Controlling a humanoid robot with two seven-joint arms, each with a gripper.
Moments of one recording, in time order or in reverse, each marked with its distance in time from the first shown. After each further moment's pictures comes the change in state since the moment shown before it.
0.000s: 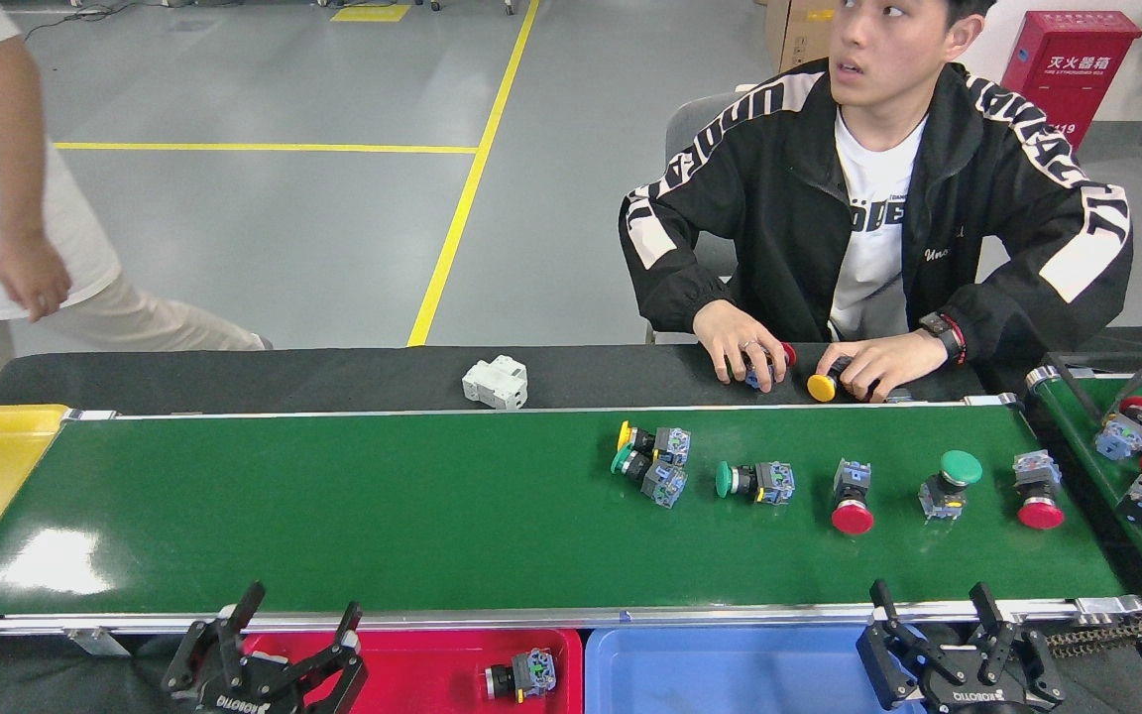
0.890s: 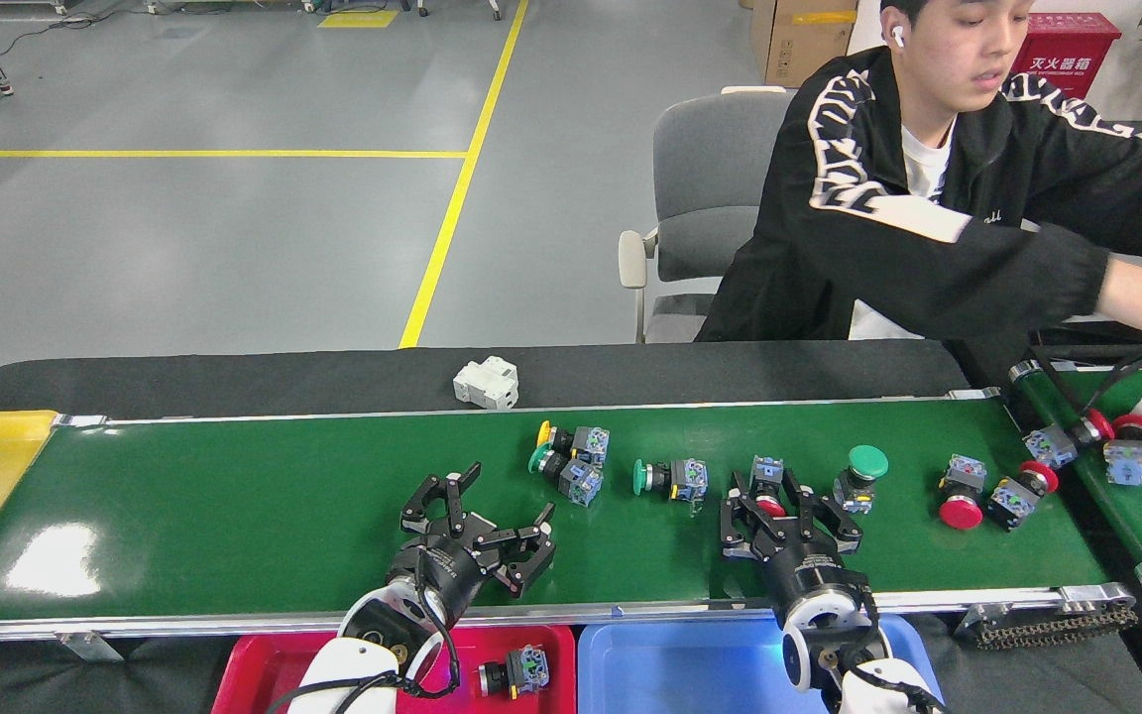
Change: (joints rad) left arm -0.456 -0.213 -0.161 0.606 -0.227 -0.024 -0.032; right arm -0.401 0.010 0.332 0.420 -0.033 0.164 0.049
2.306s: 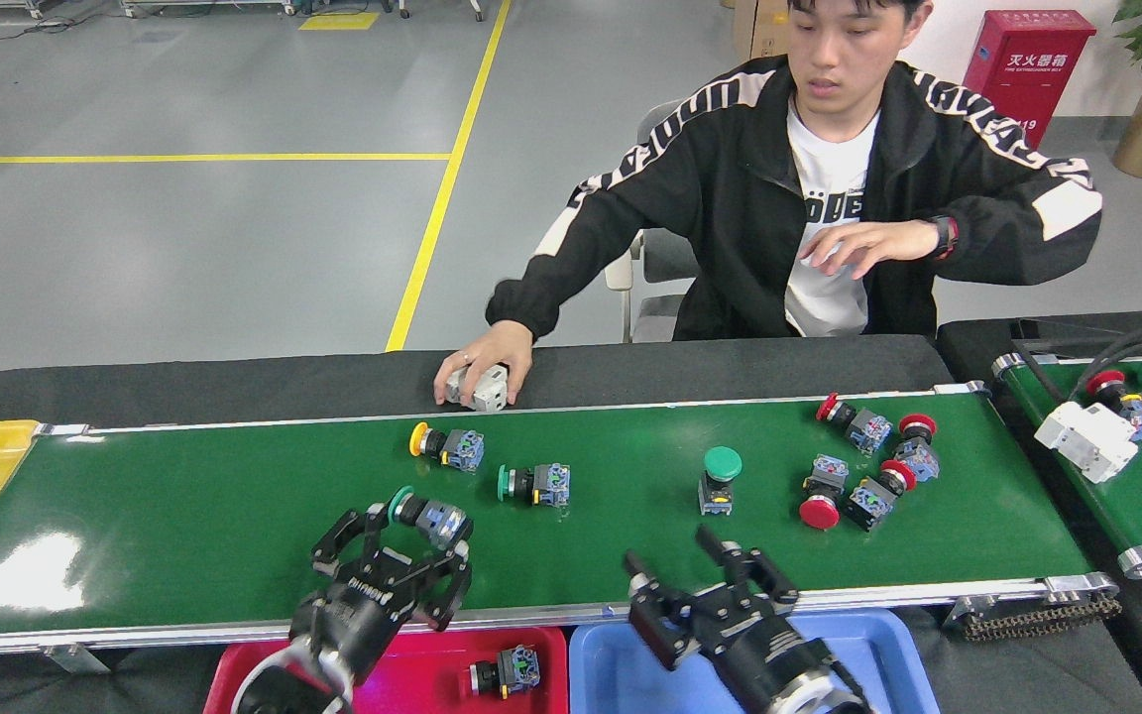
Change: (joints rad) left arm 0.526 0.171 0.174 -0.574 0.120 -0.101 0.010; right arm 0.293 0.072 -0.195 -0.396 -0.041 -0.266 0.136
